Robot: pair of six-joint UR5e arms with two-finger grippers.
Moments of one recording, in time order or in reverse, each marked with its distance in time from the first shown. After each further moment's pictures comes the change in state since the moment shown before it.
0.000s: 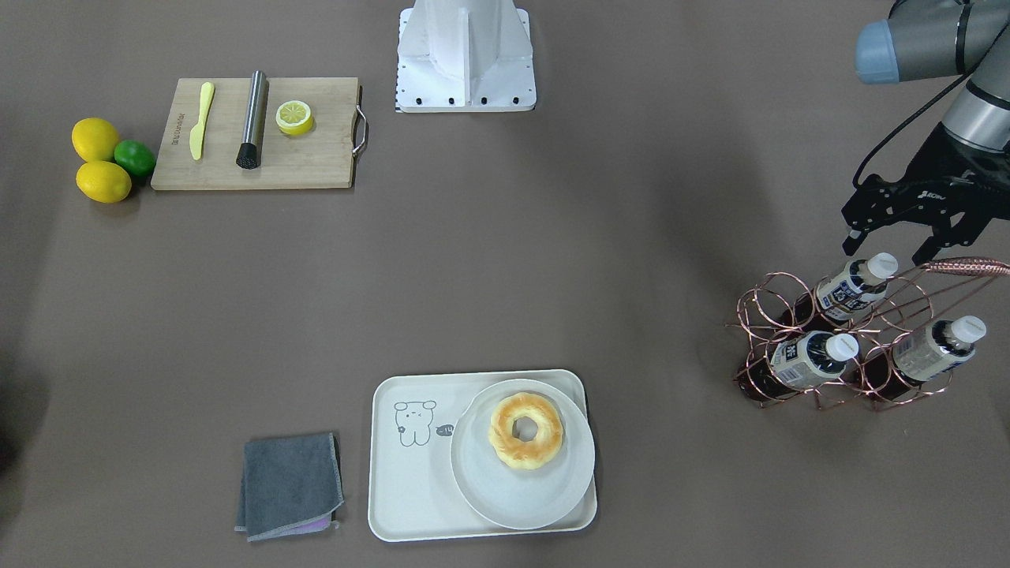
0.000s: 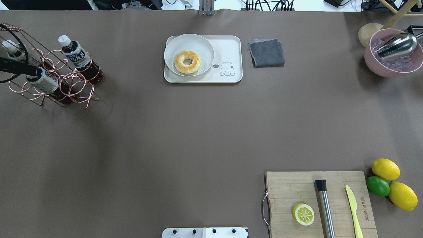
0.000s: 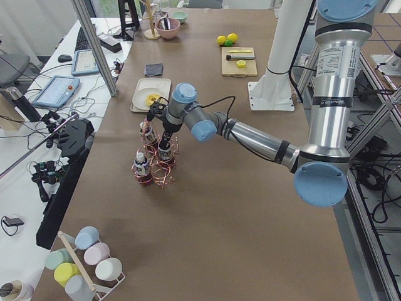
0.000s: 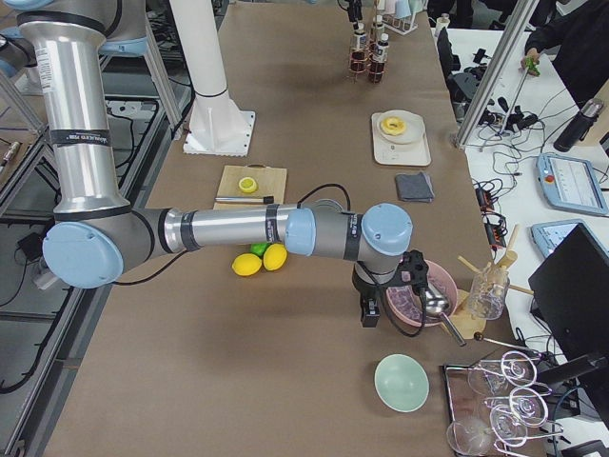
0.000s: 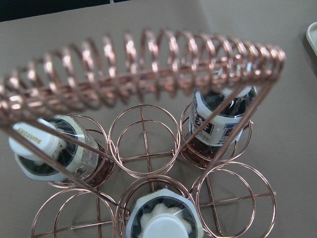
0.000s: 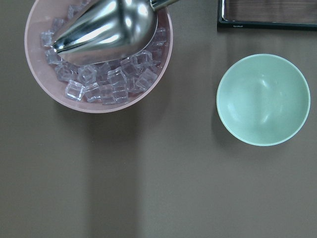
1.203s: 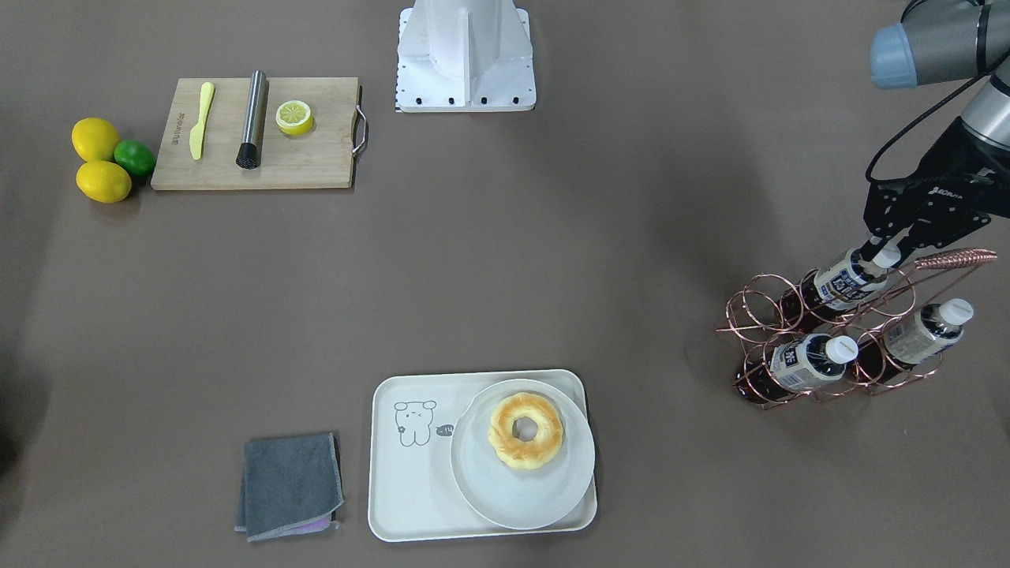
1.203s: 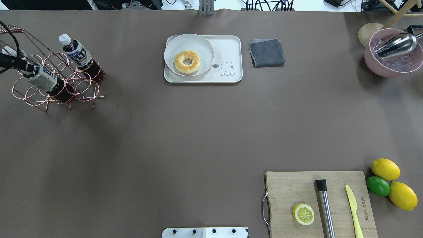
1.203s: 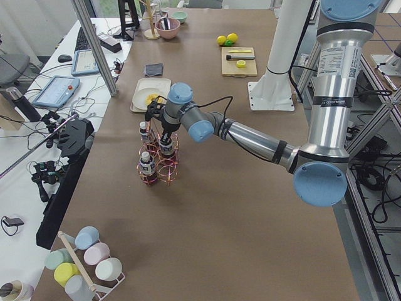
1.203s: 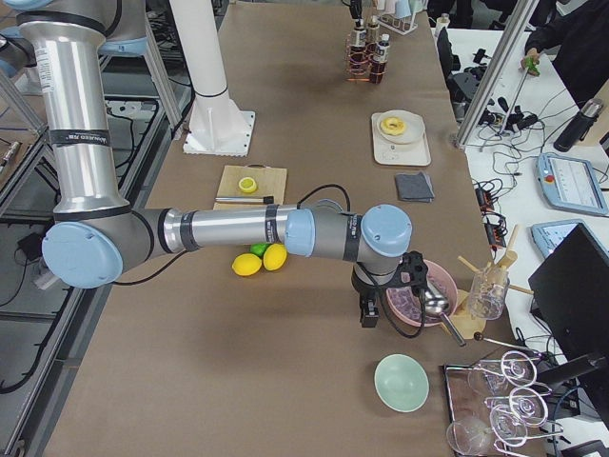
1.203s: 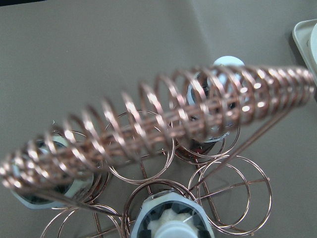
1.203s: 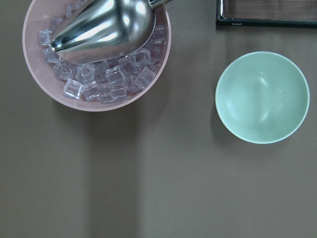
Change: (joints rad) left arm -0.054 -0.021 0.015 0.006 -0.122 0.015; right arm 0.002 -0.002 -0.001 -0.001 0.001 0.000
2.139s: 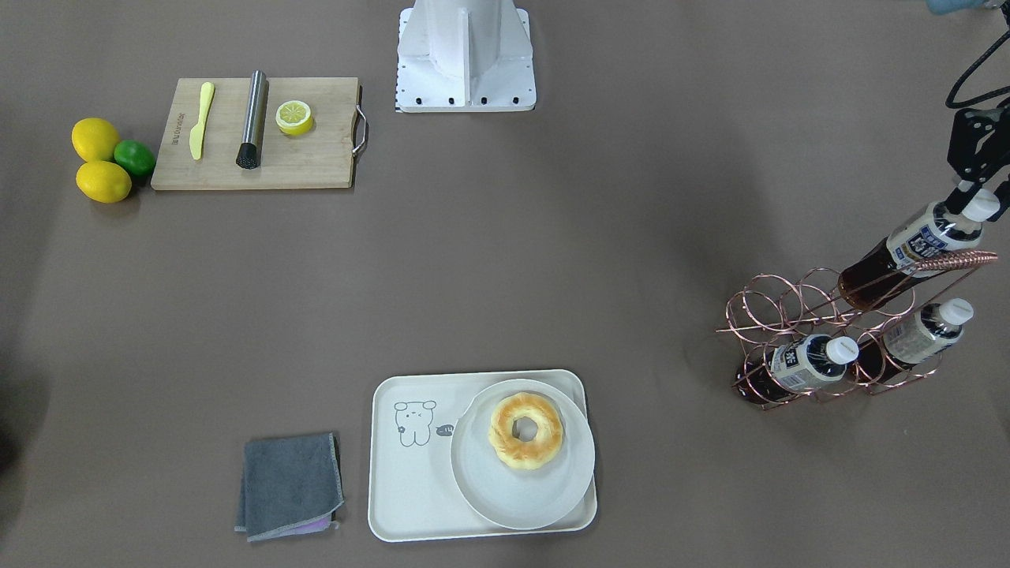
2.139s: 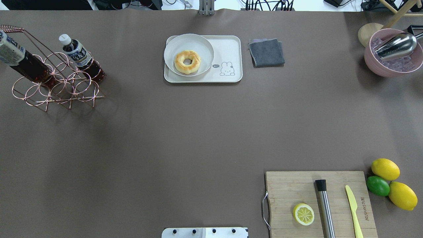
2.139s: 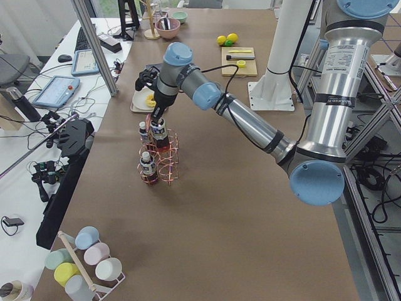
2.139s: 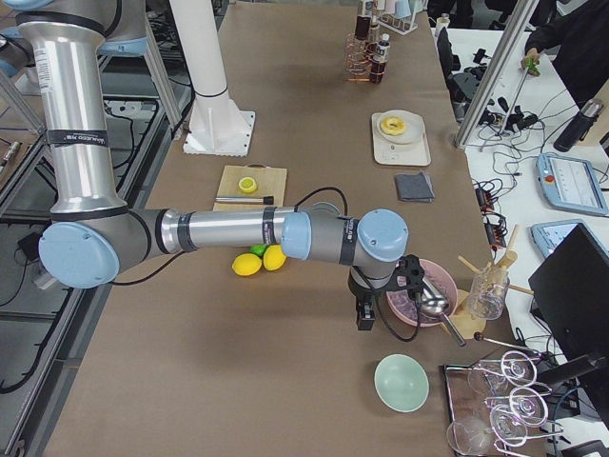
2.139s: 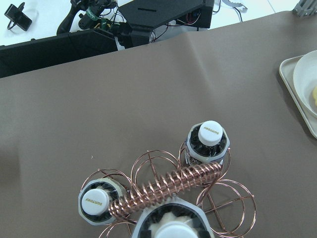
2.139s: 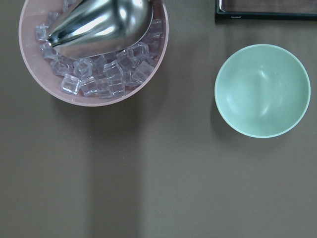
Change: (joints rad) left arm -0.163 -0.086 -0.214 0.386 -0.017 0.212; right arm 0.003 -0.013 0.000 0.000 0.007 -0.001
